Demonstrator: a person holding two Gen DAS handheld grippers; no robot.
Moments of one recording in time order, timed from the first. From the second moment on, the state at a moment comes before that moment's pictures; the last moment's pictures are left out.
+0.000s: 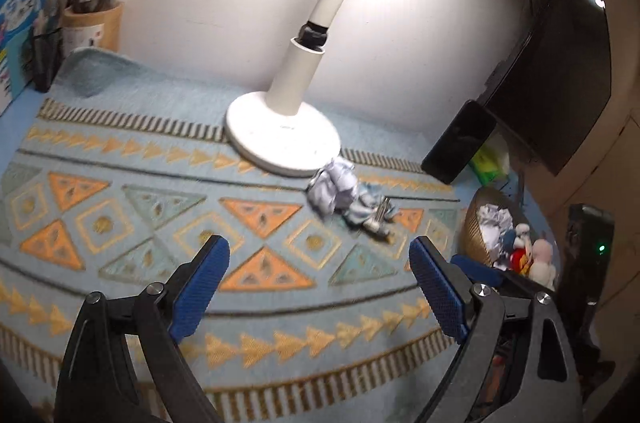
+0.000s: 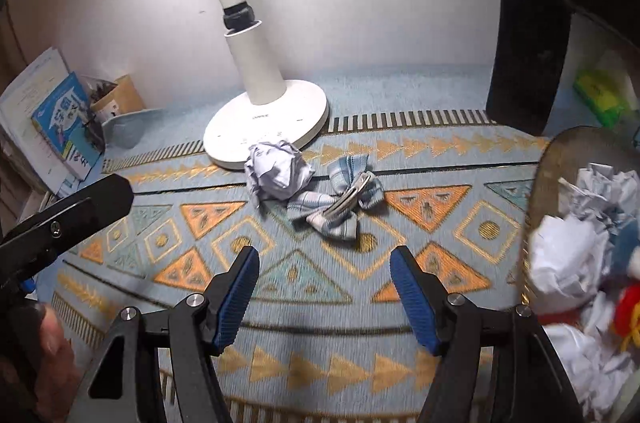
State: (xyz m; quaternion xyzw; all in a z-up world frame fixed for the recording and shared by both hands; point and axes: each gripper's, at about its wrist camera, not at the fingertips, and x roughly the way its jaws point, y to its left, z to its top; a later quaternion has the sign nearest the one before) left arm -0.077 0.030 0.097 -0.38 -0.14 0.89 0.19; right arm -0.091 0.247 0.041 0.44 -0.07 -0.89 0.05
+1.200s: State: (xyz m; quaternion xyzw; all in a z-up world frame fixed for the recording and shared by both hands) left arm -0.103 0.055 0.066 -0.40 -0.12 0.89 0.19; right arm -0.020 0.217 0.046 0.38 -0.02 -0.91 0.13
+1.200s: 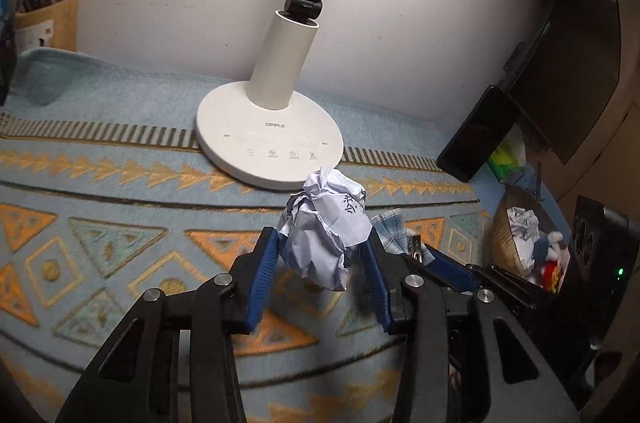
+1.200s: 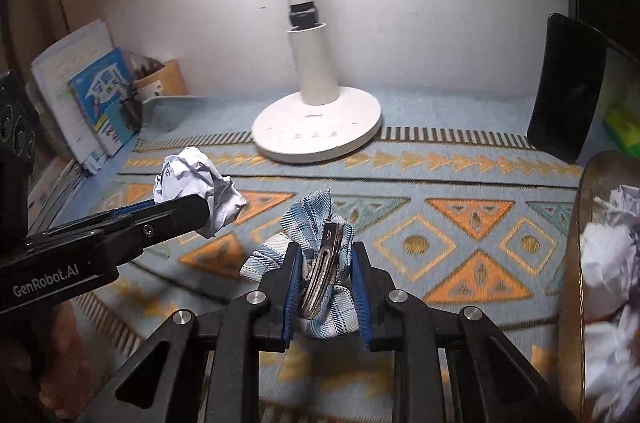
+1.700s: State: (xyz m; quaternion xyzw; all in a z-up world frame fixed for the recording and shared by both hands) left arm 0.034 0.029 0.034 -0.39 -0.05 0.91 0.12; right arm 0.049 0.221 0.018 0.40 -0.02 -0.90 0.18
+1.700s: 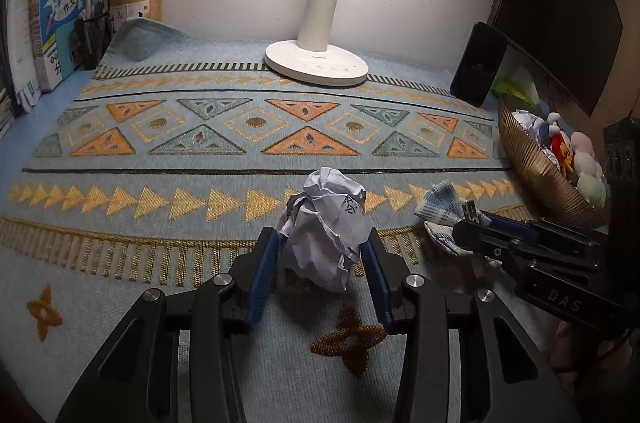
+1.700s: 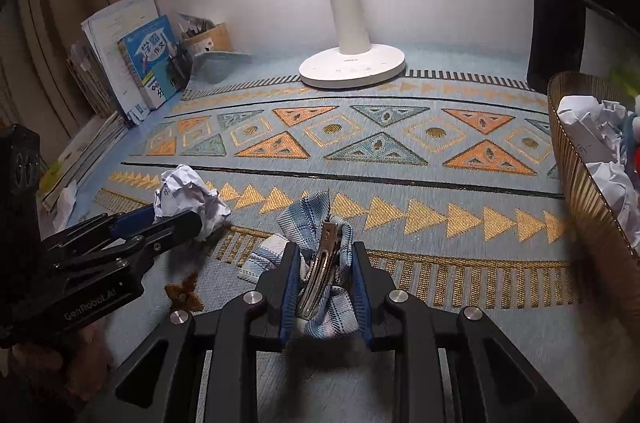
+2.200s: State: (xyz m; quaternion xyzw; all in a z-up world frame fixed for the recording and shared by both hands) left arm 0.040 0.039 0.032 -0.38 -0.01 0.92 0.10; right arm 0.048 0.216 0.016 0.42 -0.02 -0.89 0.18
